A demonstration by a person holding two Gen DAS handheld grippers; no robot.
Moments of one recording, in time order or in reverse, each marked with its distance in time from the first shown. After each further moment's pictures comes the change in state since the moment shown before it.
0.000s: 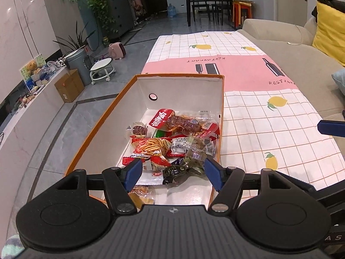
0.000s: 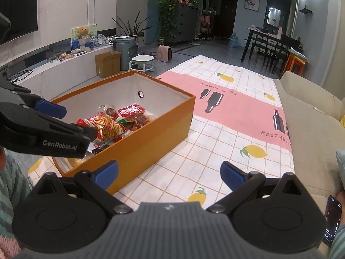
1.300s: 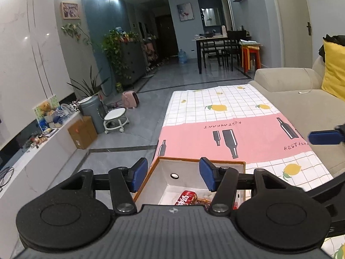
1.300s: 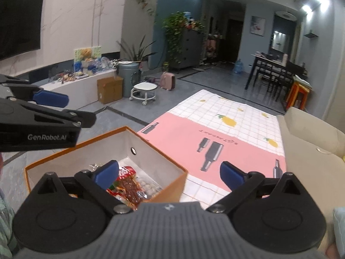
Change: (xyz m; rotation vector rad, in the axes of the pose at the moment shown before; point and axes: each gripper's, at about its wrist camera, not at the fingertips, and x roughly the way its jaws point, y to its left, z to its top) left arm -0.016 0.022 0.089 -0.007 -0.271 0.069; right arm 0.018 -0.019 0.105 -0.039 -0.143 0.012
